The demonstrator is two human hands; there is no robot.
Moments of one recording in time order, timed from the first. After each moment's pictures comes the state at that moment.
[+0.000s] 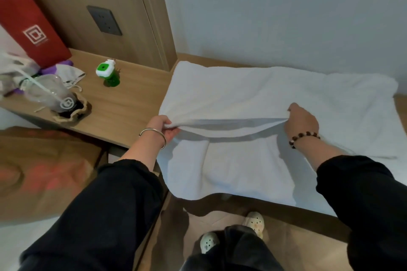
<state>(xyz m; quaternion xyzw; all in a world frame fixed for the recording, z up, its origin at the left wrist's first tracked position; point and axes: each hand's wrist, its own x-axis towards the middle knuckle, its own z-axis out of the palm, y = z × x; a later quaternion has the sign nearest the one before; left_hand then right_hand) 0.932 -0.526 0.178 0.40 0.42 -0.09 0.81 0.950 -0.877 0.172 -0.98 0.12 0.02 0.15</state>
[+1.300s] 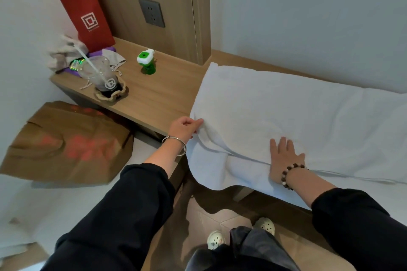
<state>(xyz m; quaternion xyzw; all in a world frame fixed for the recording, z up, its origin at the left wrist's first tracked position) 0.872 -0.502 0.154 0.76 0.28 -0.03 0.59 0.872 -0.796 0.123 -0.94 -0.06 0.33 -0.09</state>
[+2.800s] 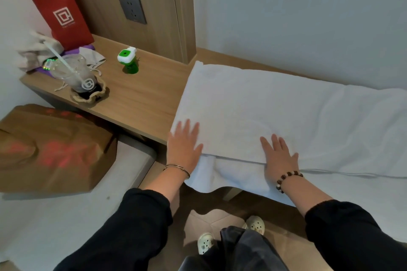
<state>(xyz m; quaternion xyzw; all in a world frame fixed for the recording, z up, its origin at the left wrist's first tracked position) 0.847 -0.542 0.098 1.00 0.05 -0.02 0.06 0.863 -0.813 0.114 -0.98 -0.01 0.21 0.02</state>
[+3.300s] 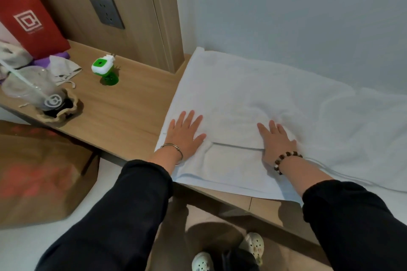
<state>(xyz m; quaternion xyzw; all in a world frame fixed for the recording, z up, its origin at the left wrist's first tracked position) 0.971 -0.540 0.080 0.99 -0.04 -0.13 0.06 0.979 -0.816 0.116 -0.97 -0.02 0.23 0.04</state>
